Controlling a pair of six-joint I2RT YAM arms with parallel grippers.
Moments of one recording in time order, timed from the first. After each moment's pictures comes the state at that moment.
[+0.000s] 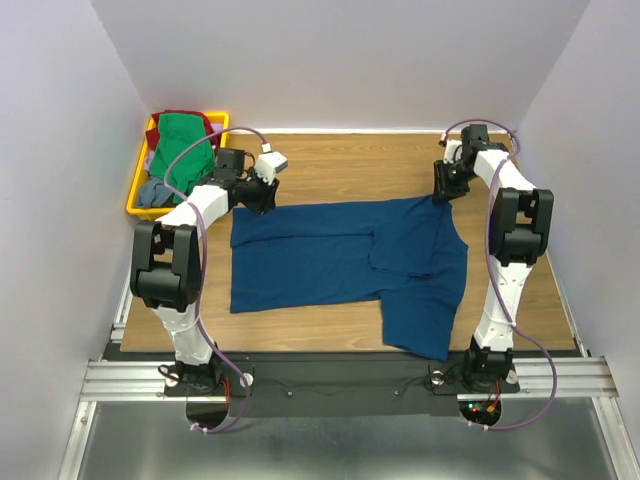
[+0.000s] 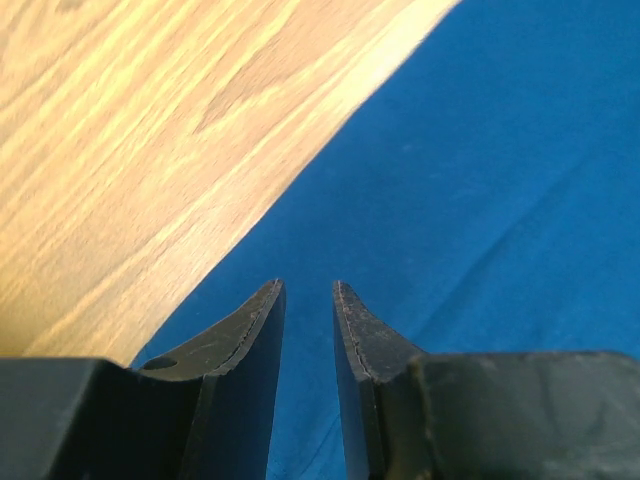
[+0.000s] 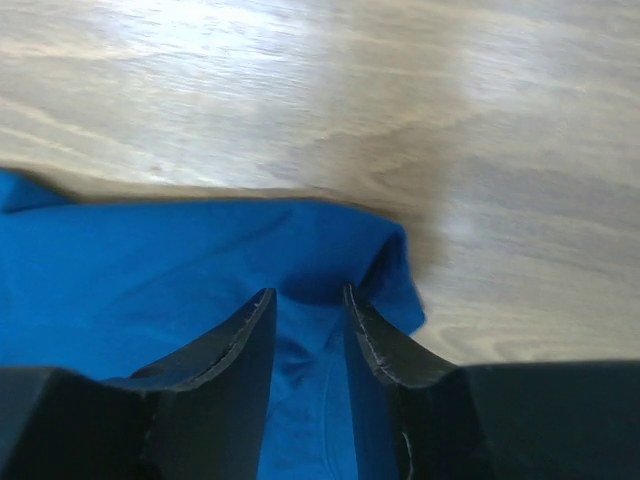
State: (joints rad) left arm -0.17 1.79 1.26 -0.30 0.46 0.43; right arm -0.07 2.24 1.87 -0.80 -0.31 -0.16
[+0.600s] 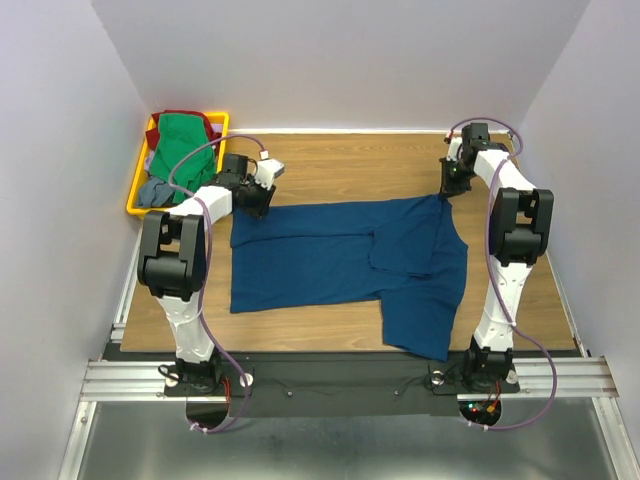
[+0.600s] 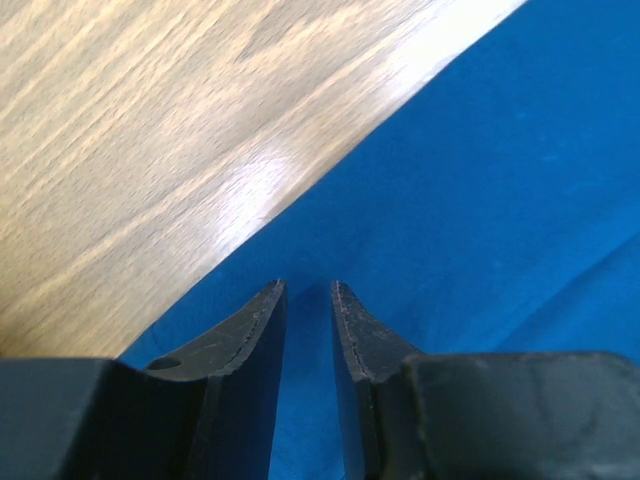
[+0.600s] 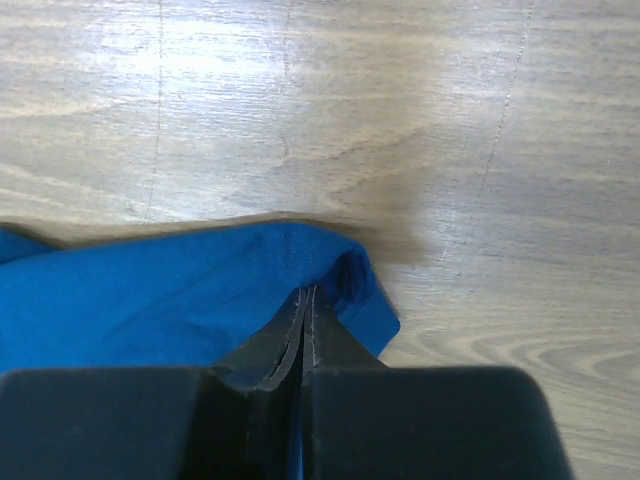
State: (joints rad) left arm -0.16 1.89 1.26 -0.27 0.31 0.39; right arm -0.07 2.24 1.87 -0.76 -0.22 -0.07
